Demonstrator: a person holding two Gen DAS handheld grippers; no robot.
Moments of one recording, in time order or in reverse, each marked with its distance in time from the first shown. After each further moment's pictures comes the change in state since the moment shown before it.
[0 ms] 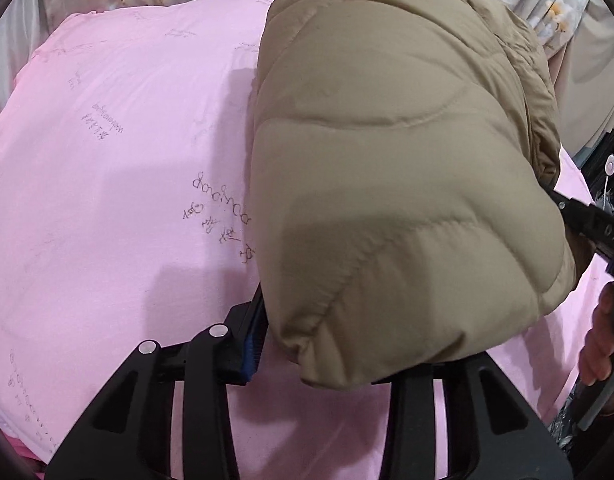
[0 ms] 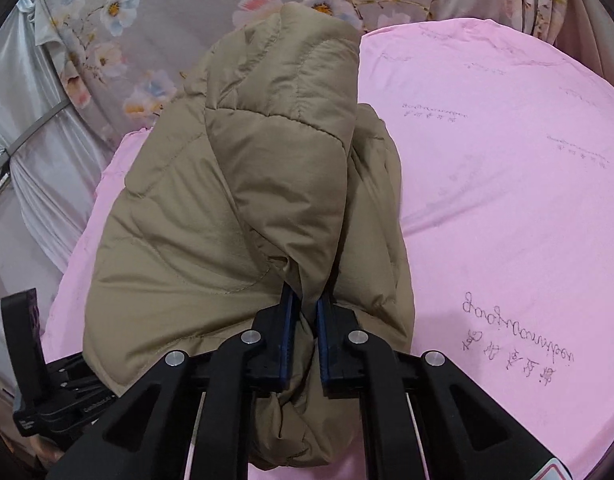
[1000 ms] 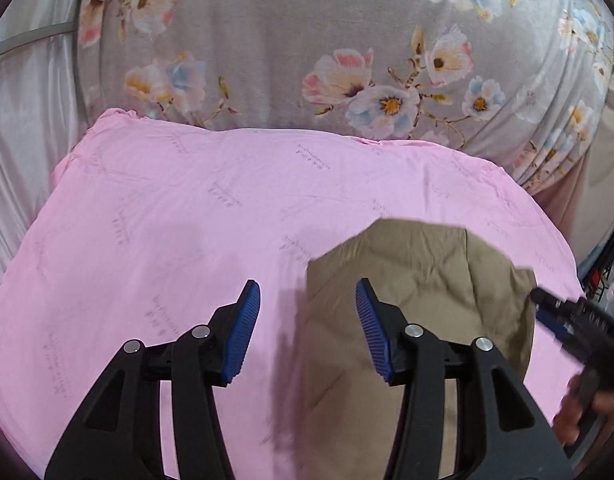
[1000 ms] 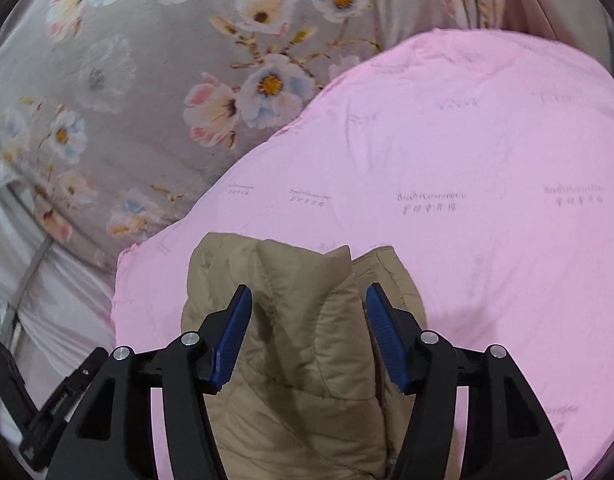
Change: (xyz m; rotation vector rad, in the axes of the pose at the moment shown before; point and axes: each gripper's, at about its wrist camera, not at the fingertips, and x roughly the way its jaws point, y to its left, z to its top) left arm -0.087 0.020 0.170 -0.081 -0.313 0.092; right arm -0.006 0.001 0.138 0.448 -0.105 0.039
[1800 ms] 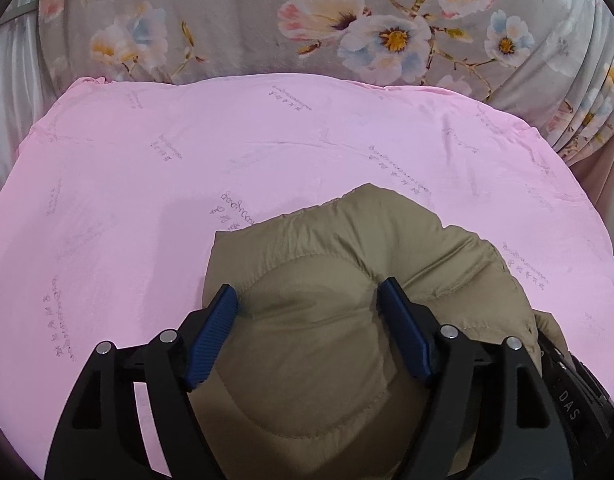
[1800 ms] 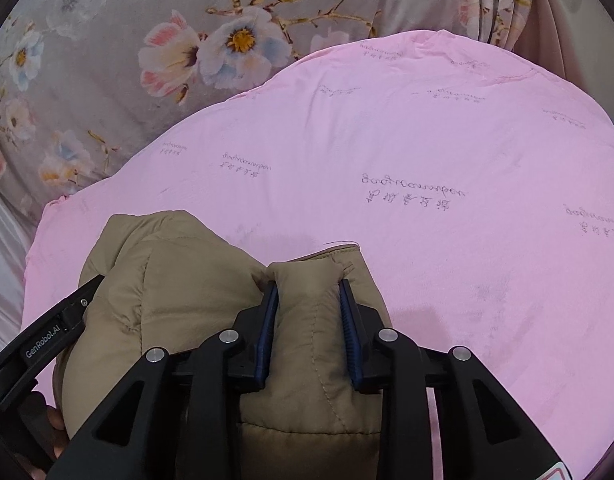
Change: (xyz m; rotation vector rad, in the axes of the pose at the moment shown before) left arm 0.146 -0.067 -0.039 0.008 0.087 0.082; right arm 0.098 -0.041 -0.013 -0.282 -0.028 -0.234
